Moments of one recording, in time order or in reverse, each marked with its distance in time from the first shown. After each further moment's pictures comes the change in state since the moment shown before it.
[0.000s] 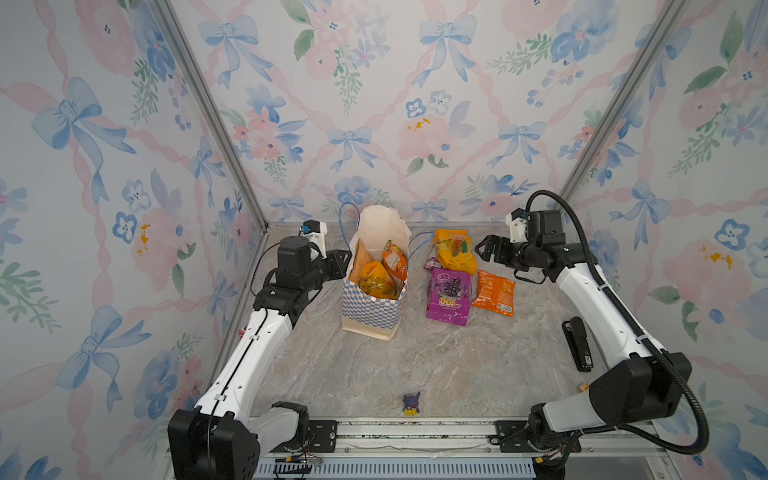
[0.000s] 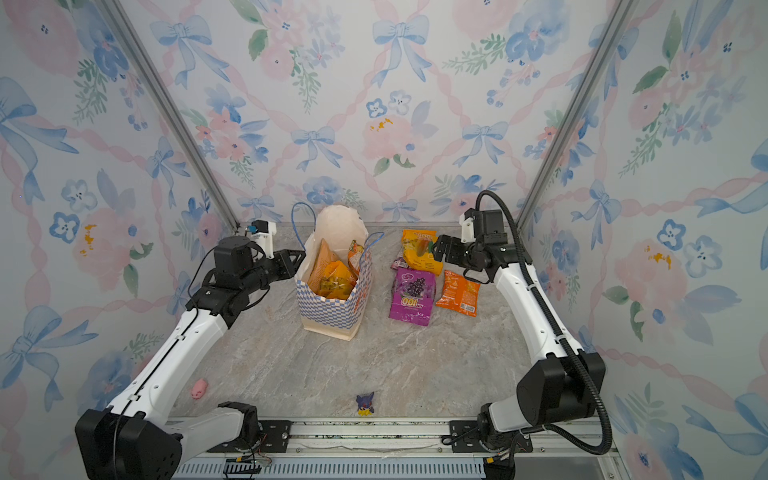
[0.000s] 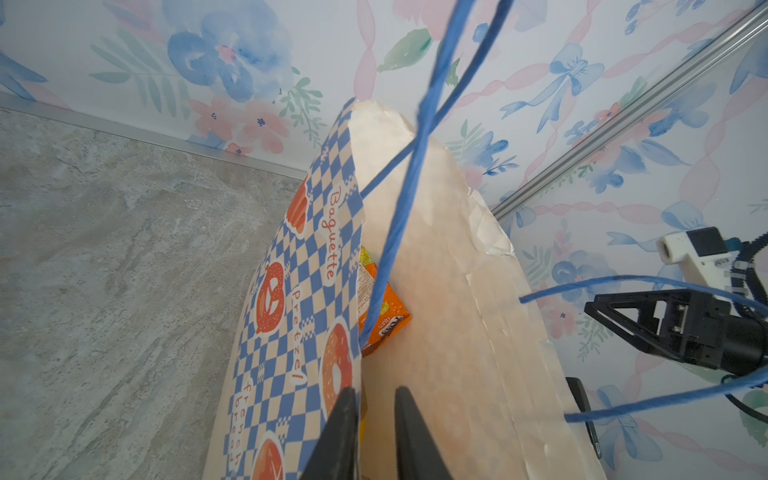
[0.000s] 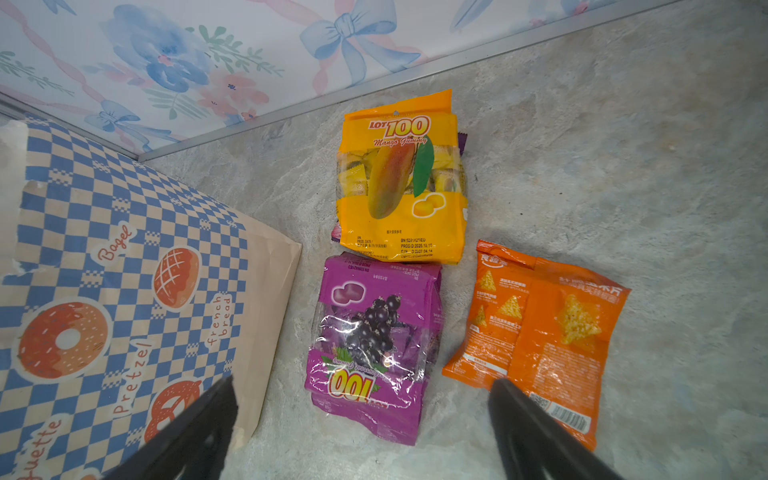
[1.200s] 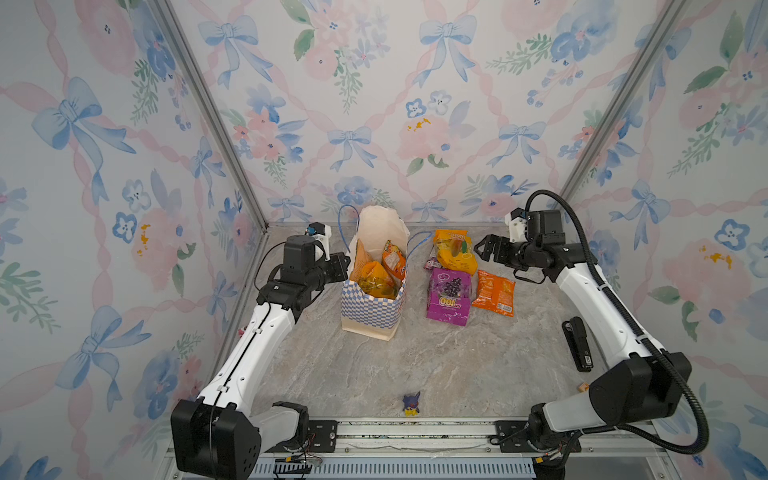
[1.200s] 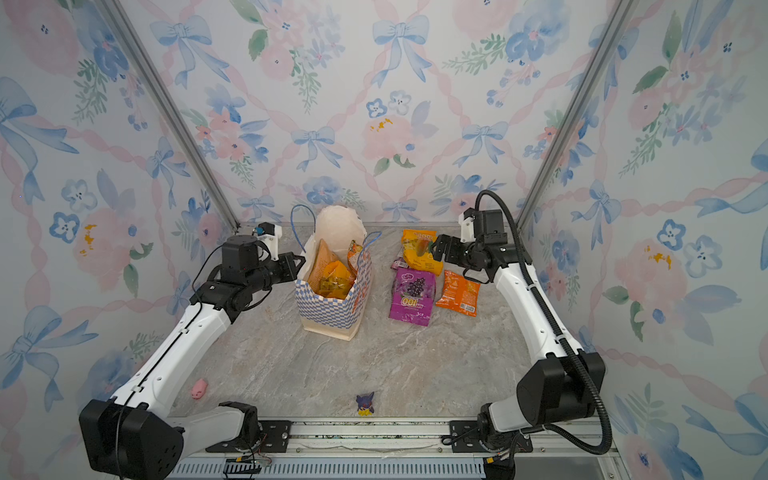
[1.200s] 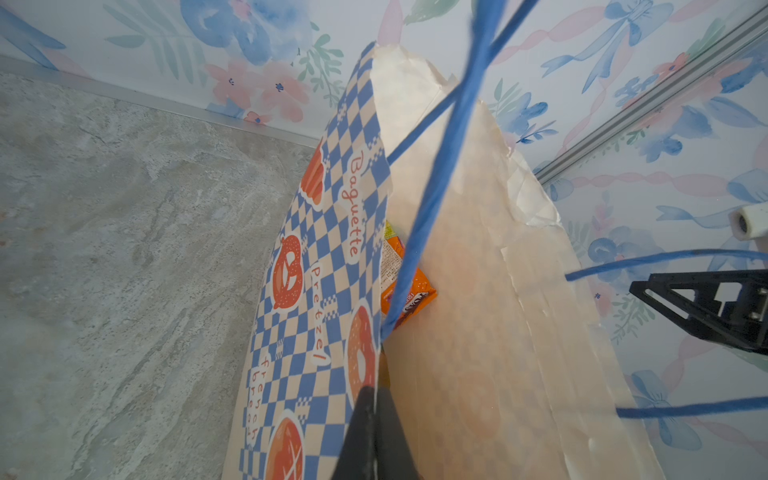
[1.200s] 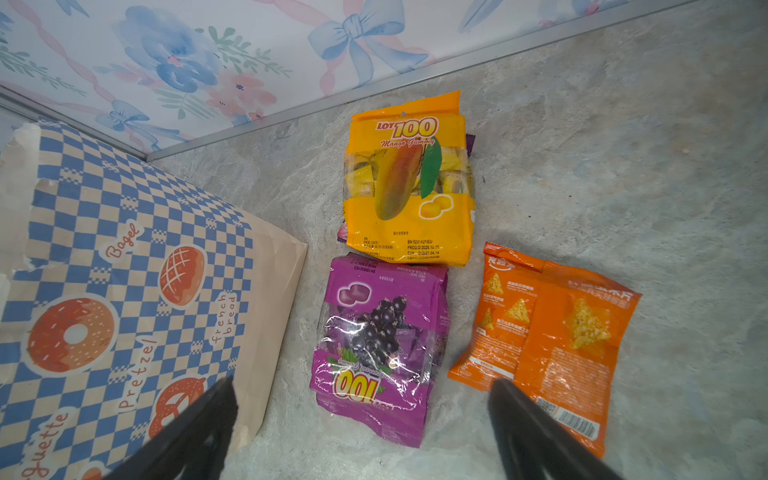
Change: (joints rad) left arm -0.018 0.044 0.036 -0.103 -0.045 0.053; right arm 0.000 0.001 -0.001 0.008 -0.017 -0.001
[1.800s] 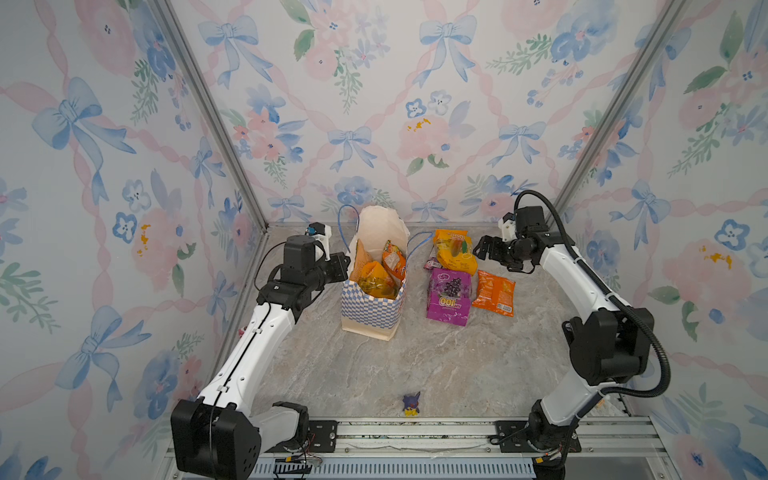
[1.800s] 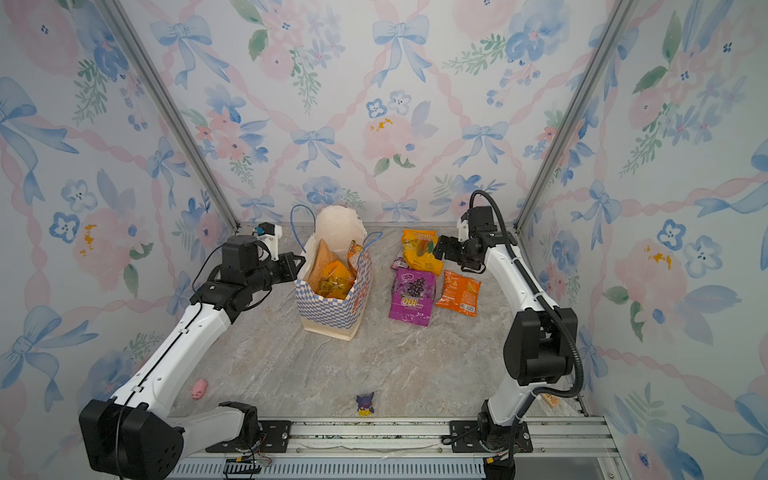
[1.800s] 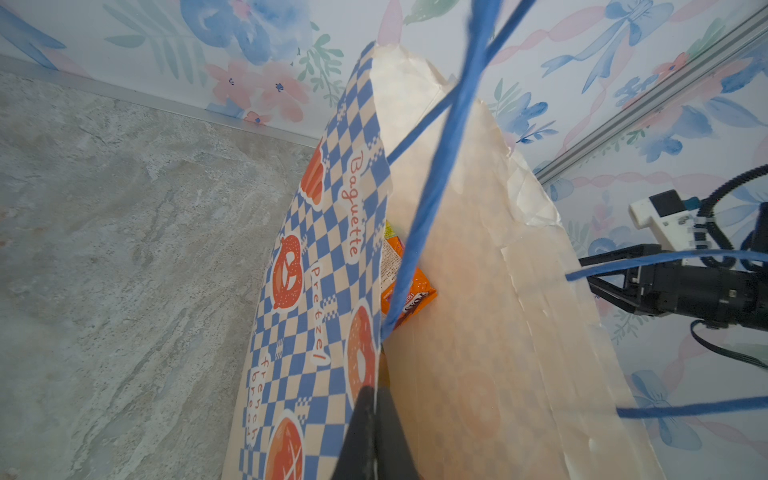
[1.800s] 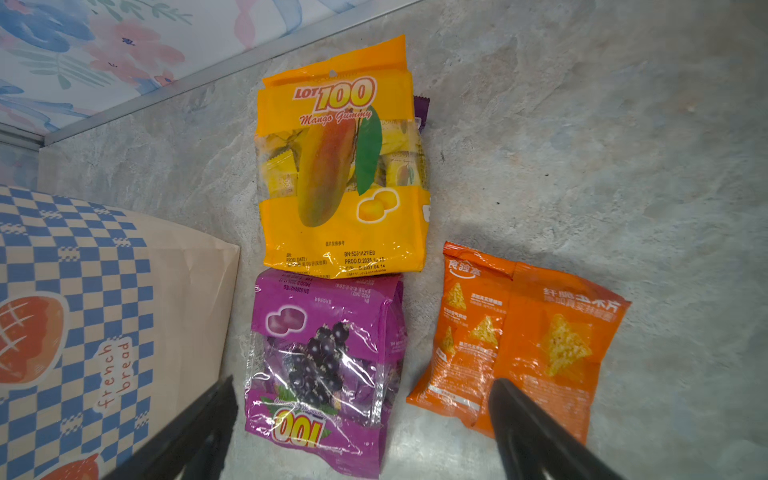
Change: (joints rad) left arm -0.002 0.000 0.000 0.000 0.000 0.000; right arm -0.055 0.287 0.127 -0.035 0.013 -0.036
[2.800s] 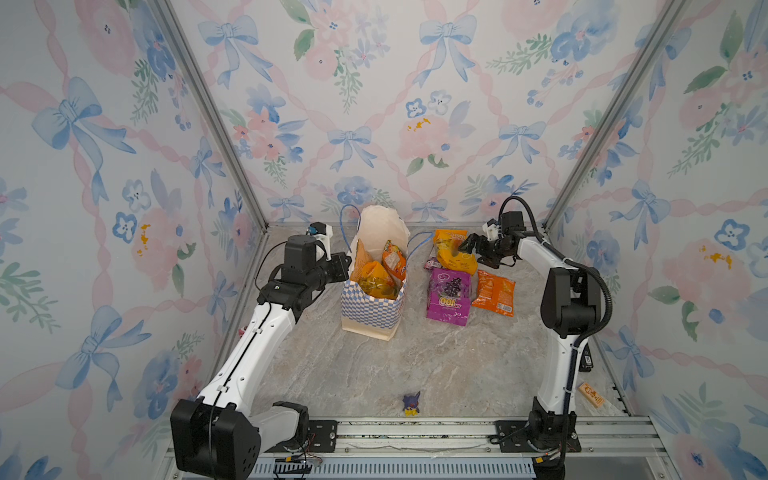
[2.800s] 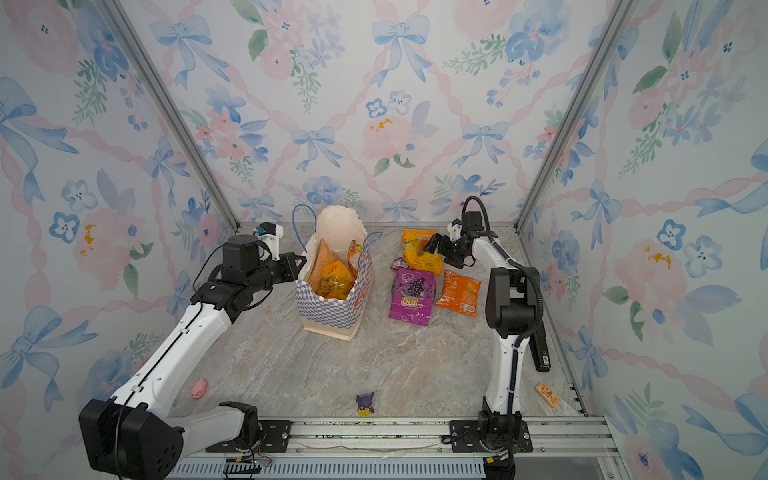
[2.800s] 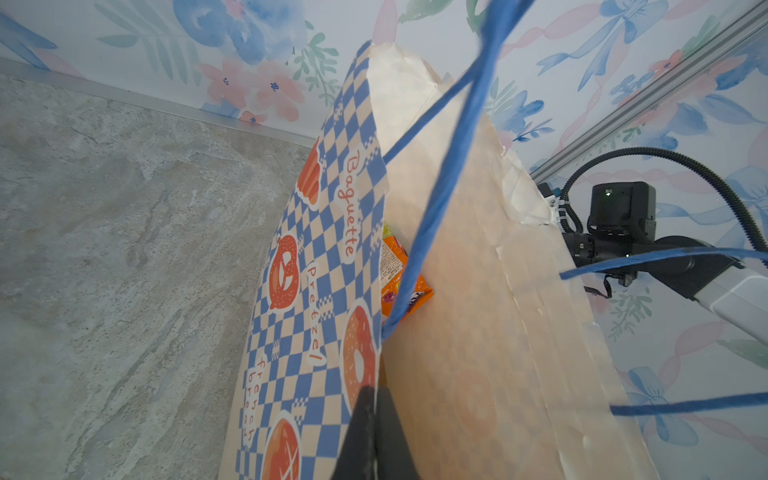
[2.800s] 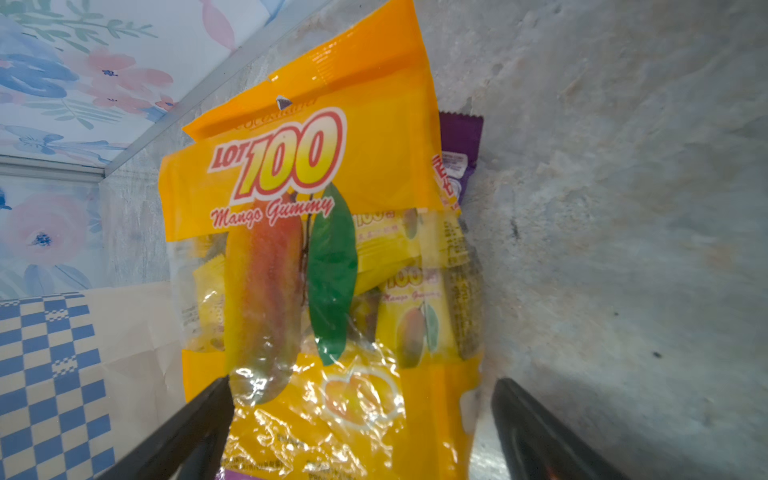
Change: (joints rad) left arm -0.008 0.000 0.005 -0.001 0.000 0.000; right arm -0.050 0.425 0.193 0.198 -0.265 0.081
